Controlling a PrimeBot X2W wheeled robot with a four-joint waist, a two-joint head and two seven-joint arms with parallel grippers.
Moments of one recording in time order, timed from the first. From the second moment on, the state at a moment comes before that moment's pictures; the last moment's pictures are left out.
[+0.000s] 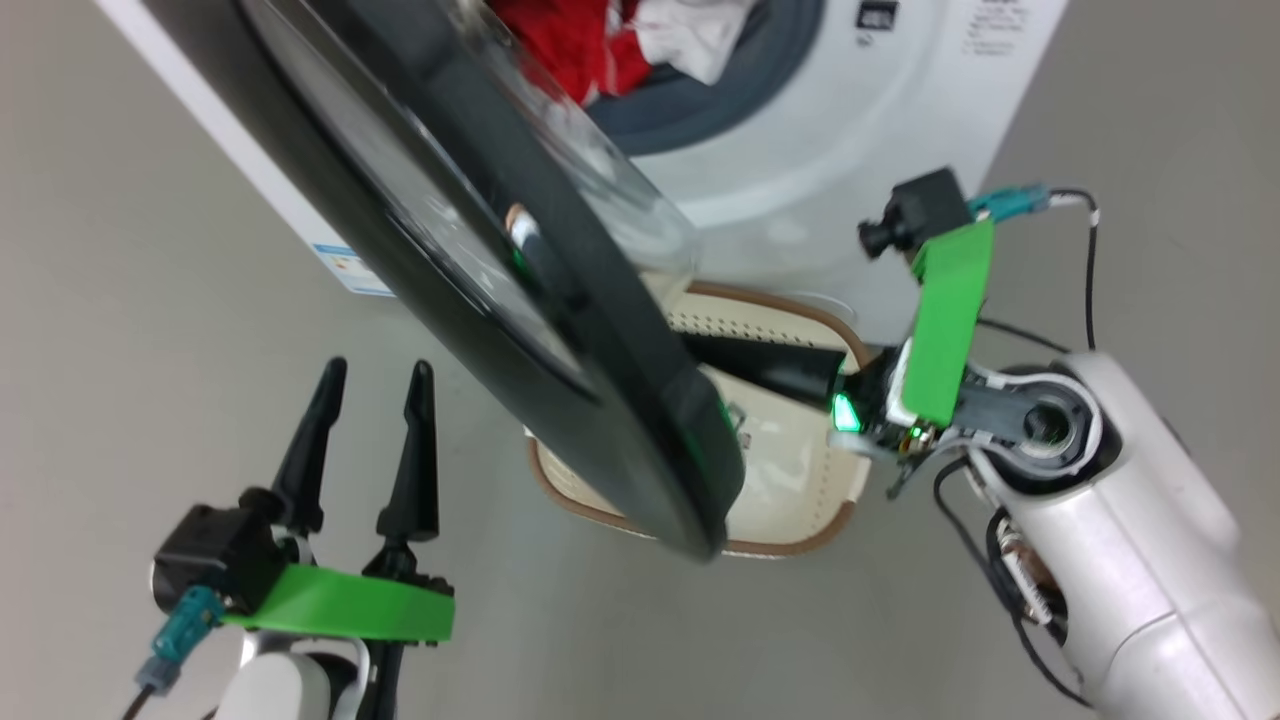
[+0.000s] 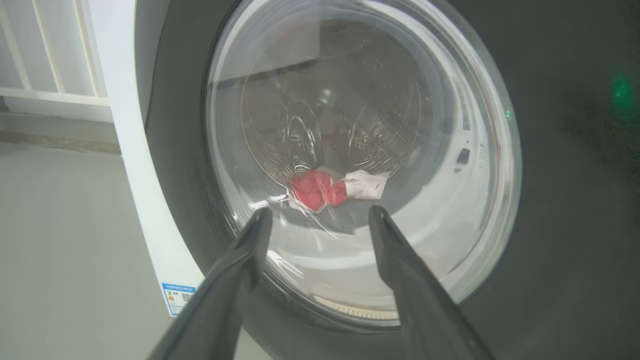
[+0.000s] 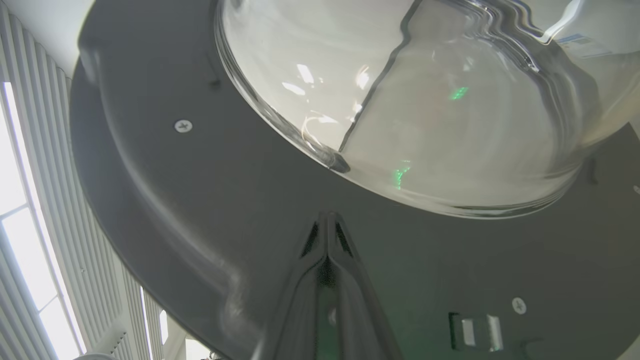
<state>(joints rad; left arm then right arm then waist) -0.27 0.03 -0.09 0.17 -0.31 -0.07 -0.26 -0.66 -0.11 0.34 0.31 1.71 0.13 0.86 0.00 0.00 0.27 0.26</state>
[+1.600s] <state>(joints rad) -0.10 0.03 -0.05 0.14 -0.32 -0.02 -0.26 -0.60 -0.08 0.54 0.42 1.74 0.13 0.79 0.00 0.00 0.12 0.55</state>
